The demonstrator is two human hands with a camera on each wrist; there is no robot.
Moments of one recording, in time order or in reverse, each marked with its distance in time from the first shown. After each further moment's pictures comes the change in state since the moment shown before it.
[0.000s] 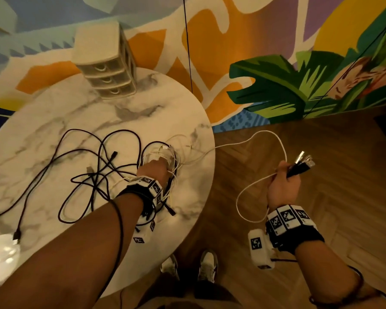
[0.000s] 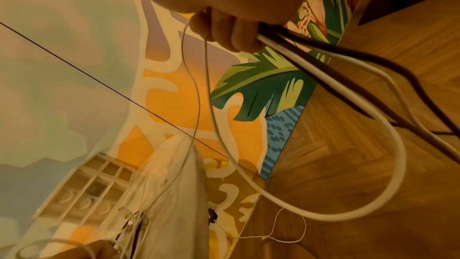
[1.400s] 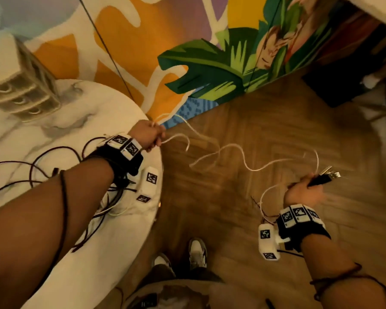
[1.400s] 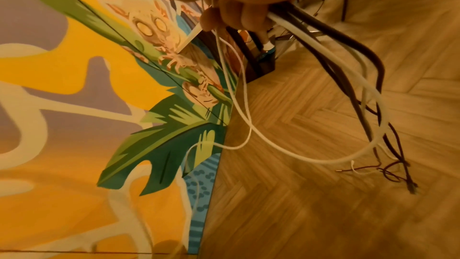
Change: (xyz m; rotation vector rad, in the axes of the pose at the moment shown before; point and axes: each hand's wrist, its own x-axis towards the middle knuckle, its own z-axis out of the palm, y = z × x) left_hand 0.006 0.145 -0.070 -0.826 -0.132 0.264; right_hand 0.028 0.058 -0.183 -0.090 0.647 0.113
